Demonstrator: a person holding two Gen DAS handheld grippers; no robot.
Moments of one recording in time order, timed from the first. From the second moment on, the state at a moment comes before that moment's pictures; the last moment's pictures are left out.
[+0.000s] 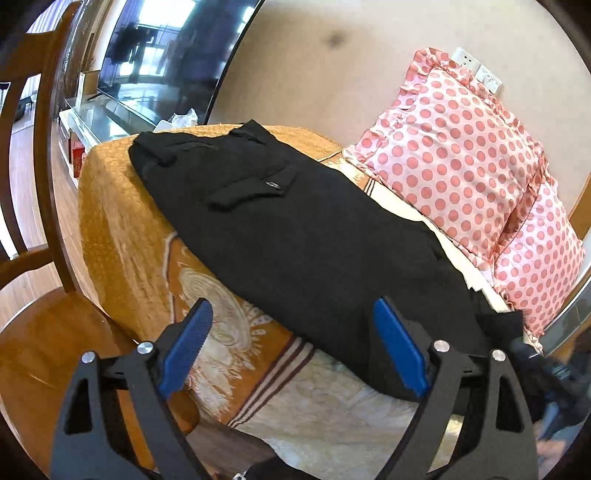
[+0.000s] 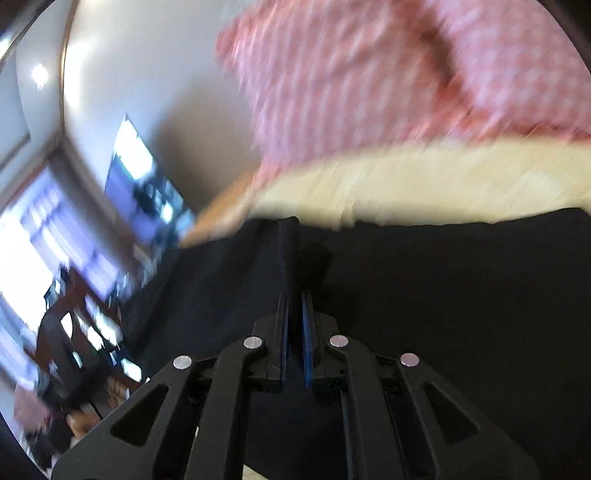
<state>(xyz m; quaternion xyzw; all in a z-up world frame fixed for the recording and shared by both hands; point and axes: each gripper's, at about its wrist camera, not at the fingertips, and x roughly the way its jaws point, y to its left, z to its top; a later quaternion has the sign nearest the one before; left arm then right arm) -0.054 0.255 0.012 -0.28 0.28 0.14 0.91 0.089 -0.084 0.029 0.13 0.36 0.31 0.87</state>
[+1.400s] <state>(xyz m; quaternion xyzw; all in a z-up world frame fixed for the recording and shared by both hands) -0.078 0.272 0.007 -0.29 0.25 0.11 0.92 0.083 -0.049 0.081 0.03 0.29 0.31 0.91</state>
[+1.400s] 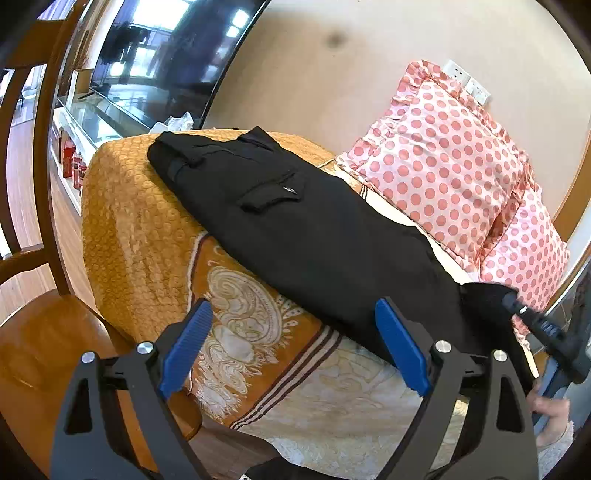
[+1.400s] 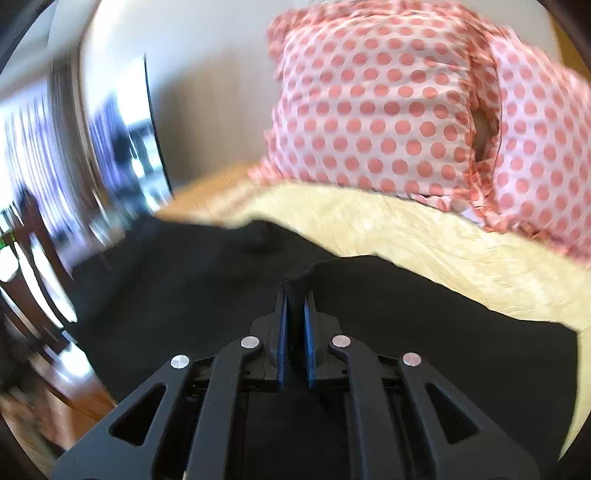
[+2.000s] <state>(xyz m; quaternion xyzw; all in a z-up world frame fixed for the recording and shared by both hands) -0.063 0.297 0.003 -0.38 0.26 0.06 0.89 0.060 0.010 0.020 0.03 0.36 0.40 0.84</state>
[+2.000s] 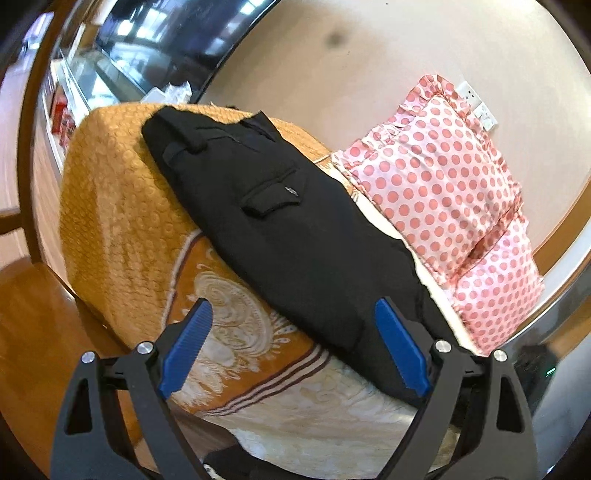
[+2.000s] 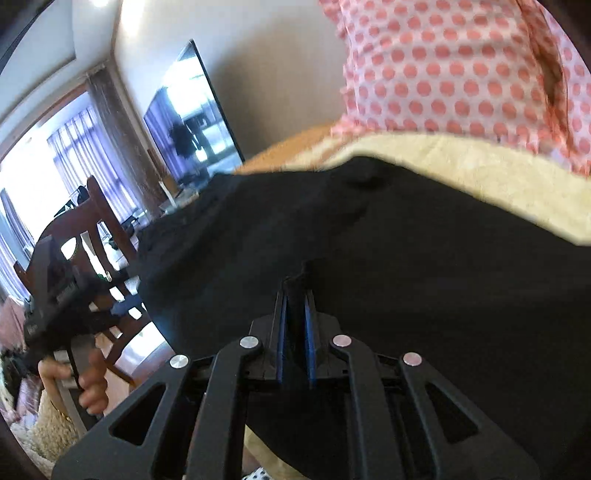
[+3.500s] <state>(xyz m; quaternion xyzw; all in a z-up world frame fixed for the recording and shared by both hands) -0.005 0.398 0.021 -0.49 0.27 0.16 0.81 0.038 -0.003 0.016 0.05 0.32 0.47 0.82</state>
